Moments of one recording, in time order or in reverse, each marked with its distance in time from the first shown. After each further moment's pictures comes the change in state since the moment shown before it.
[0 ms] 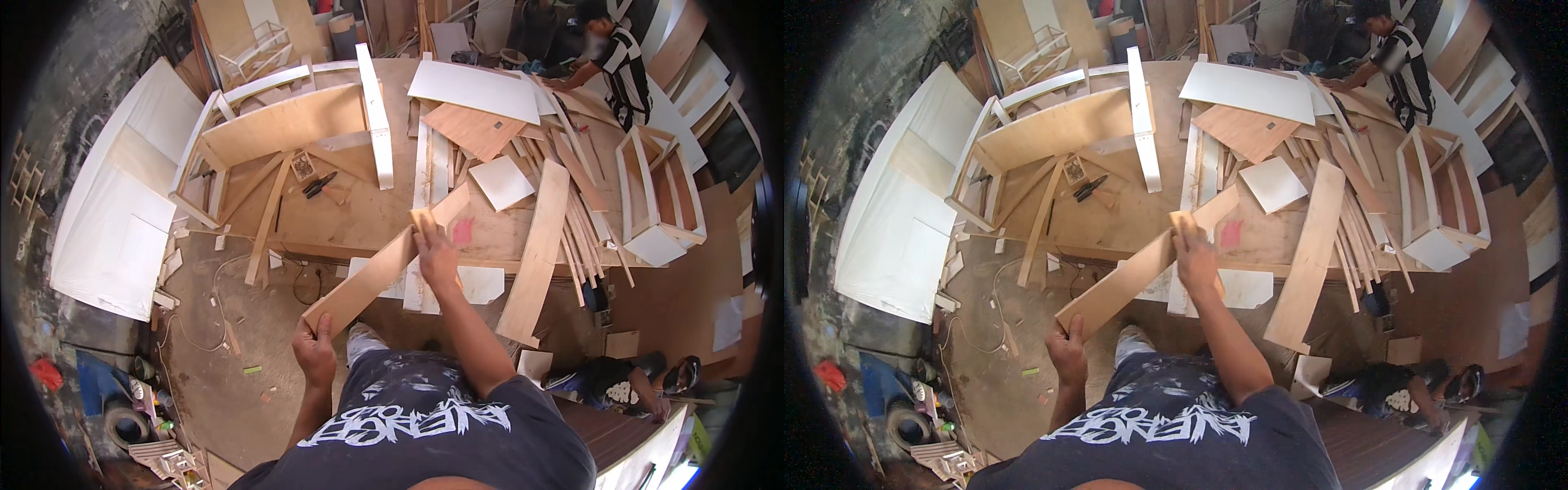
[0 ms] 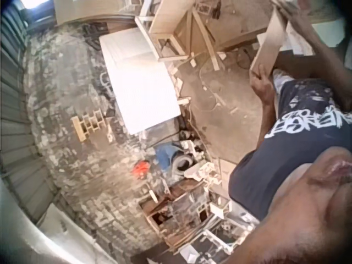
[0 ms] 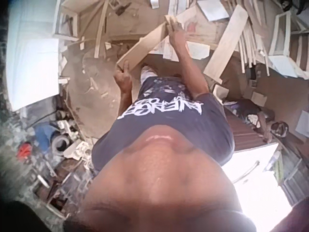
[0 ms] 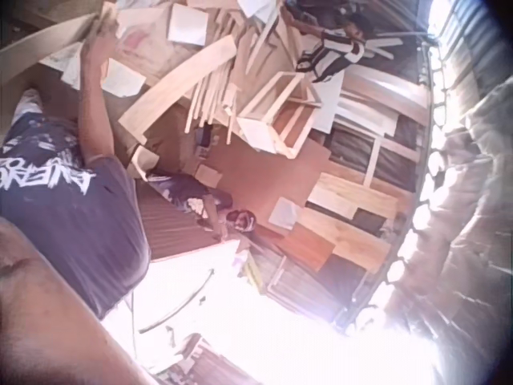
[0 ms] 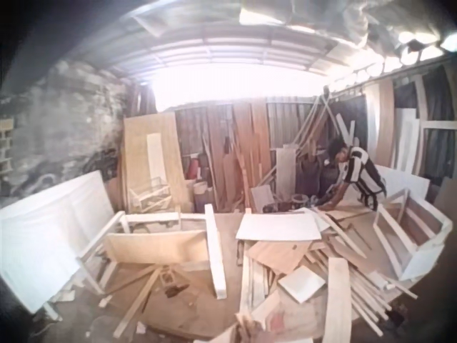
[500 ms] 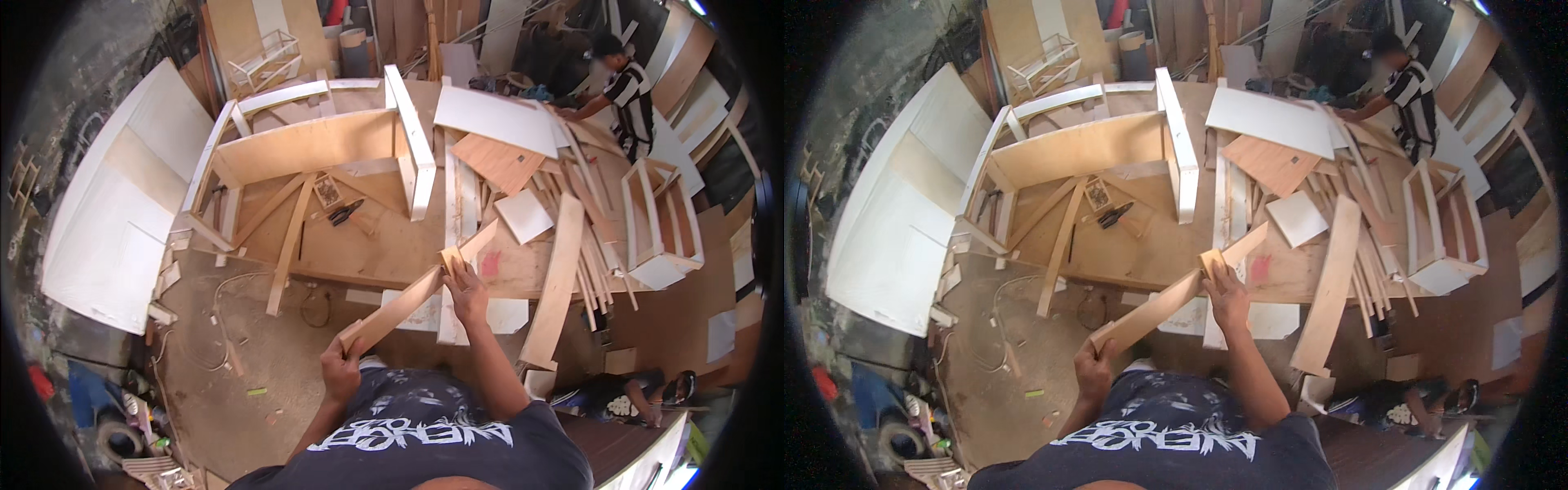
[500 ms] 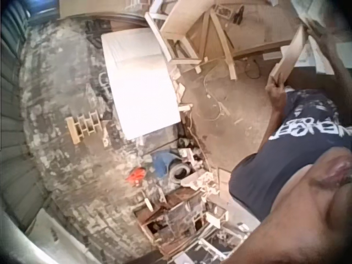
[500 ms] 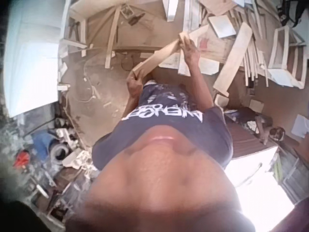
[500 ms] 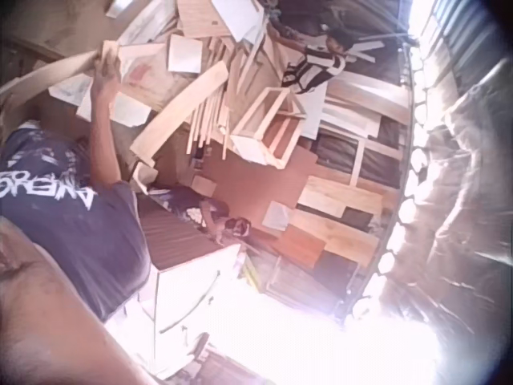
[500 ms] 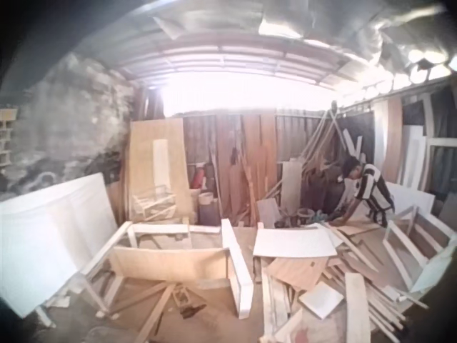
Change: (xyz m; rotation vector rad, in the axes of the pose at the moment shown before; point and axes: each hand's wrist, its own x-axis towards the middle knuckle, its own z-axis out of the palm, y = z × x) left_hand 0.074 -0.012 -0.048 -0.013 -0.216 -0.007; right_hand -0.001 -0.036 0.024 0.089 0.054 0.035
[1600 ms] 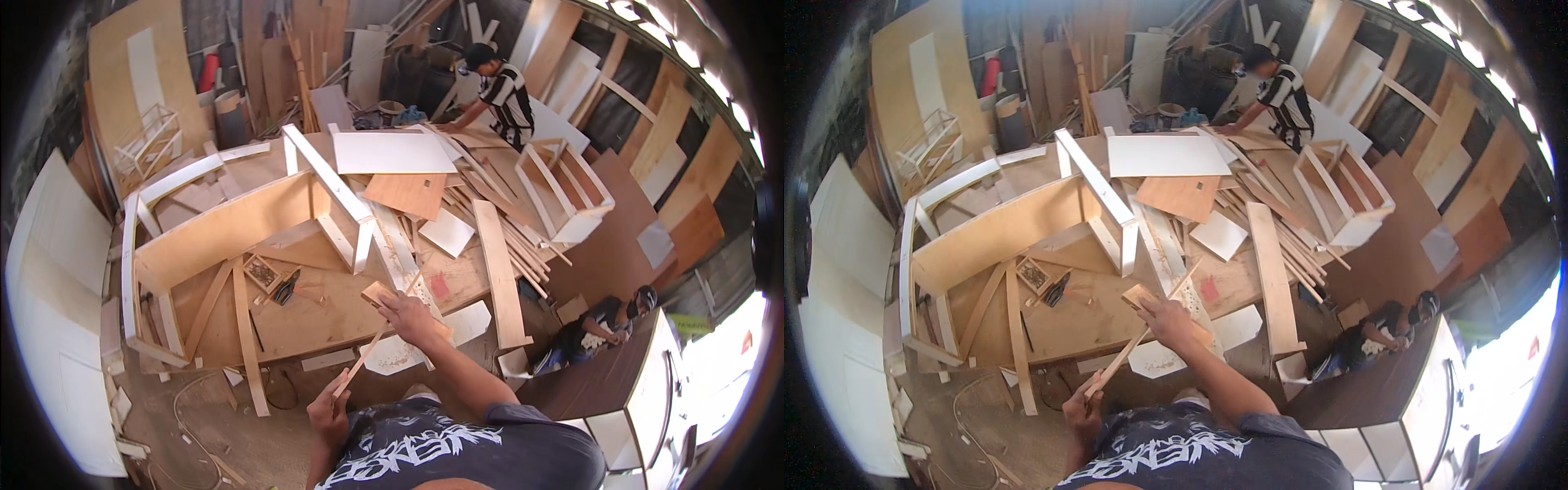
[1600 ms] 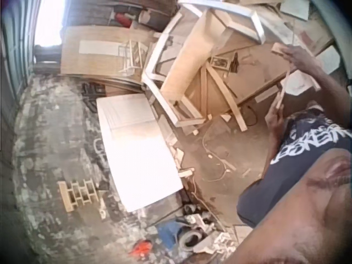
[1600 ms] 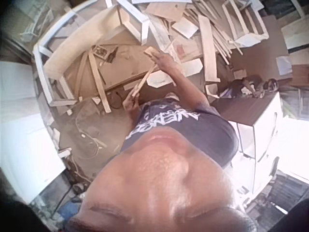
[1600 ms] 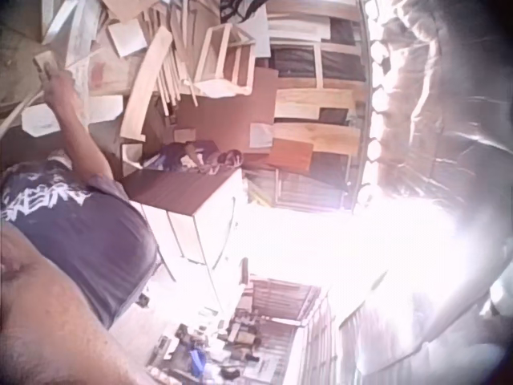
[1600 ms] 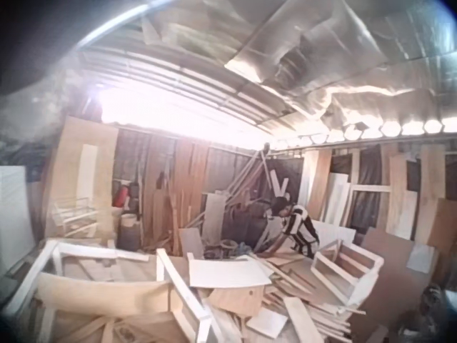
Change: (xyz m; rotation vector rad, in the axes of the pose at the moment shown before) left_hand 0.108 -0.034 -0.084 -0.103 -0.414 0.248; right_hand 0.049 -0.089 0.067 -0.426 -0.175 0.199
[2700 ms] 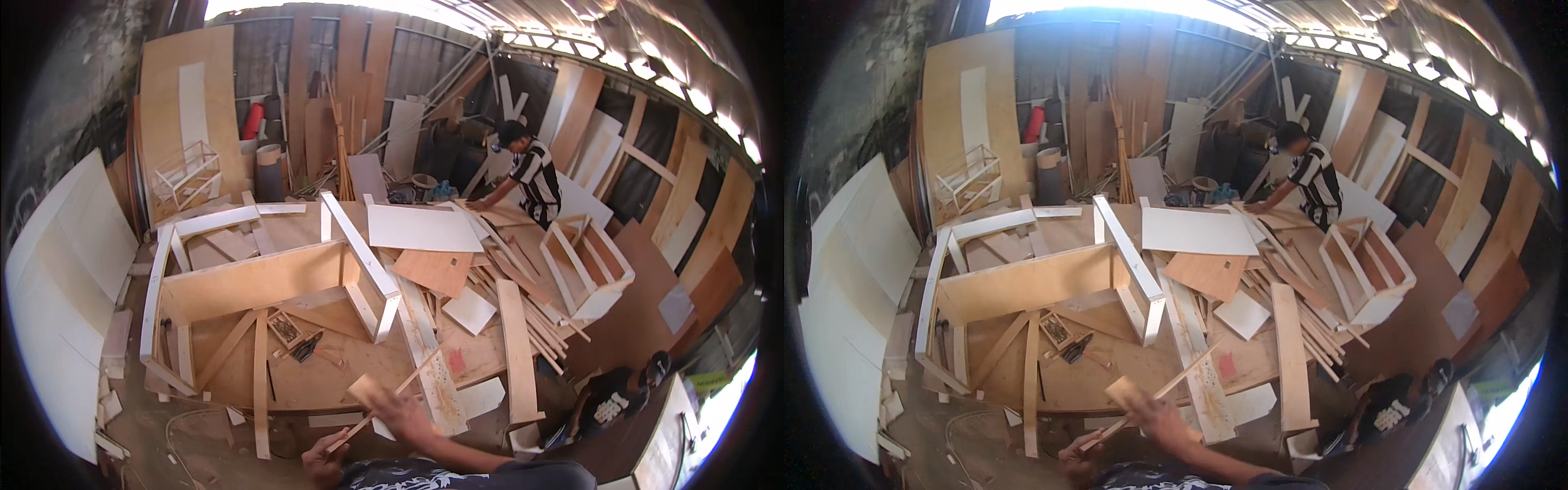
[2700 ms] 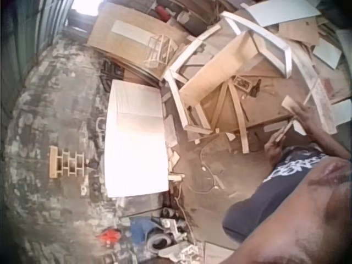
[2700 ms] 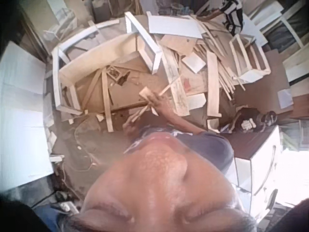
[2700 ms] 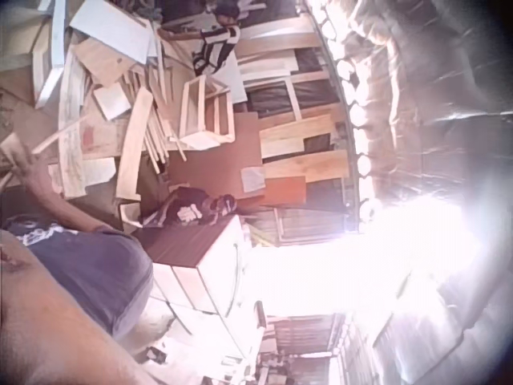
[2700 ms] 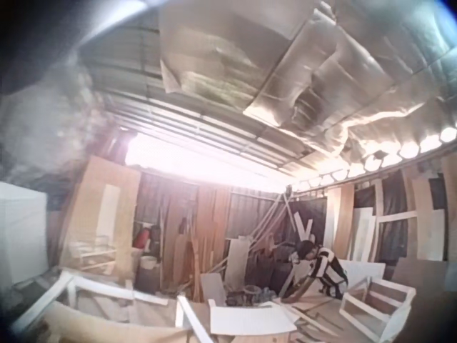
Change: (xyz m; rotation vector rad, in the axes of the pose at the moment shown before) left_hand 0.000 0.017 -0.002 -0.136 0.158 -0.123; right_hand -0.055 -0.012 0.041 -0.360 0.158 -0.689
